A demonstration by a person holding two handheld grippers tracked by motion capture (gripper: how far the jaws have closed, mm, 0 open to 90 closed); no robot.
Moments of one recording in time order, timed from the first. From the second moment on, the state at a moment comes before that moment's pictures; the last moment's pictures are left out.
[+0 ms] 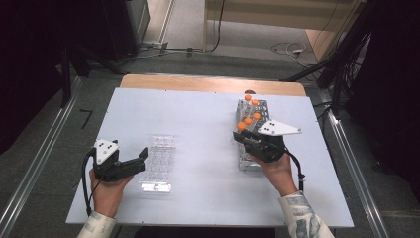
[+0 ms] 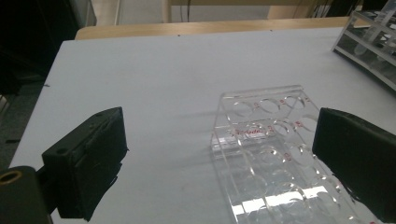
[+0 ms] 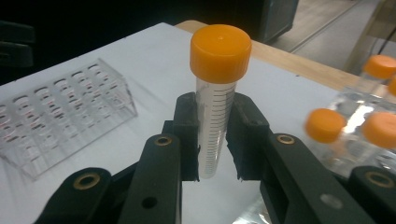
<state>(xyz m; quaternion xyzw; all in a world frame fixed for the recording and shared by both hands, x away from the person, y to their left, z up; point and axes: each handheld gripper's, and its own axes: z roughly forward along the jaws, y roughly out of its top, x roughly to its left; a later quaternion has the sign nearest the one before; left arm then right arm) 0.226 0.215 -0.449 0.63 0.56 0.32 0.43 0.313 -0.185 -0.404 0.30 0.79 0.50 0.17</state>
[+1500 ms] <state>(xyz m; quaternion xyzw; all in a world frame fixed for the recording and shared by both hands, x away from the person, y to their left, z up) 0.246 0.097 -0.420 0.71 0.40 0.24 0.53 0.291 -0.090 -0.437 0.22 0.85 0.47 0.12</state>
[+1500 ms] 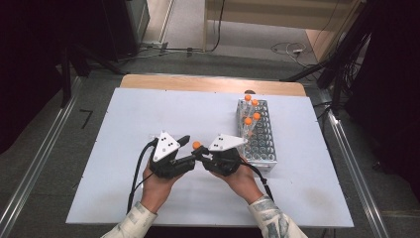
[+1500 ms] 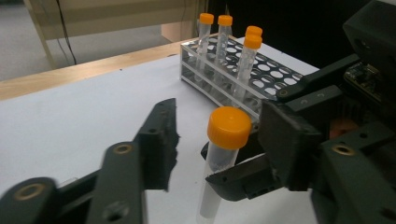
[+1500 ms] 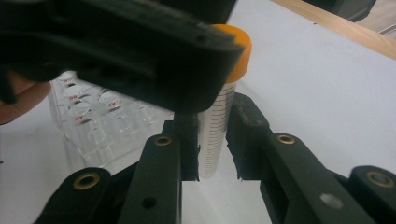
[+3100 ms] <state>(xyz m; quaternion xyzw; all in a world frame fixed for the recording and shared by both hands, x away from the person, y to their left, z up) 0.257 0.114 -0.409 0.70 0.42 0.22 0.53 0.296 -0.103 -0.440 0.26 0.84 0.46 0.12</state>
